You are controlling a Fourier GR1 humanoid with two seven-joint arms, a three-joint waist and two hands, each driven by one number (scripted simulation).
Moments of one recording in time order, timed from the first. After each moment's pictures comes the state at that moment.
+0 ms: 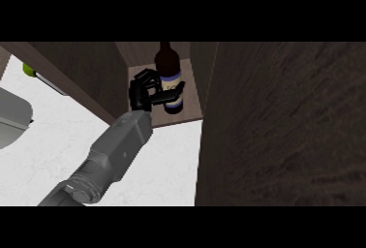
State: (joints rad) left arm -1.00 0.00 -0.18 -0.14 0.78 0.44 -0.71; right arm -0.61 -0.15 -0.04 -2.37 -0.28 -0.03 0.89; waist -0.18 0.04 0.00
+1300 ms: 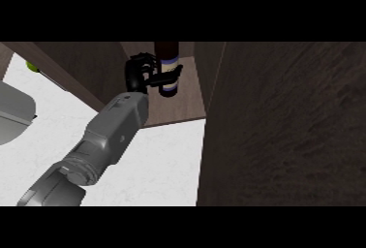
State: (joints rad) left arm -1.16 0.04 -0.24 -0.02 0.73 0.60 -0.60; right arm -0.57 -0.17 -0.07 -2.37 -0.29 0.00 0.85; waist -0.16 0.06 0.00
